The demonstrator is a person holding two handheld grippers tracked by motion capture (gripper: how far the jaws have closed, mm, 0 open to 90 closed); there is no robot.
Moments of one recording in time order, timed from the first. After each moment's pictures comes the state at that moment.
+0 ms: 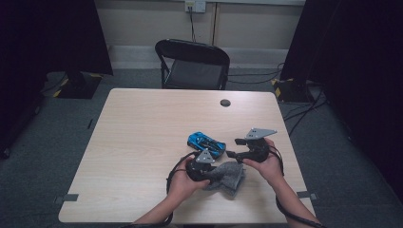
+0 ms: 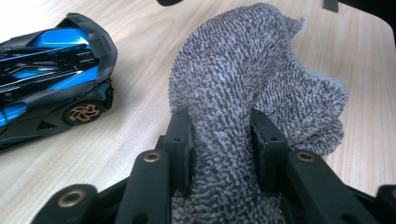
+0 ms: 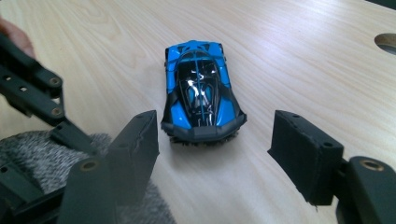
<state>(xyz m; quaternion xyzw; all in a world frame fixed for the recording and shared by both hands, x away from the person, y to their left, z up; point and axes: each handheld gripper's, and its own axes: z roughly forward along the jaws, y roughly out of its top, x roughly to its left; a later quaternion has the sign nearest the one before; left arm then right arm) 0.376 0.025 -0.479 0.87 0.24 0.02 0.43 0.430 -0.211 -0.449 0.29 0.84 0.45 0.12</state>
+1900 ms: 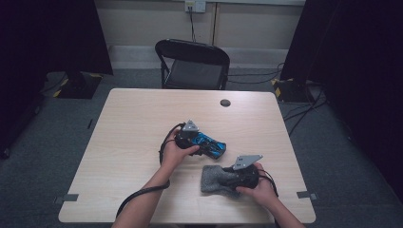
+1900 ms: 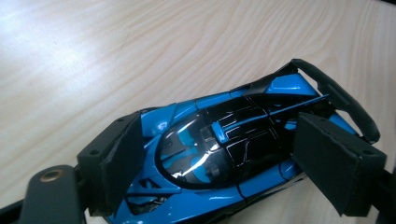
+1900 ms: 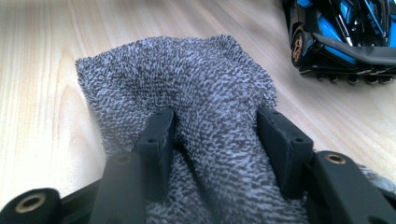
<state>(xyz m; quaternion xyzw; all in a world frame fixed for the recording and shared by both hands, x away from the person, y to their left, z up) 0.488 0.068 -0.496 0.84 0.29 0.08 0.46 0.374 -0.186 -0.498 0.21 0.88 0.41 0.05</state>
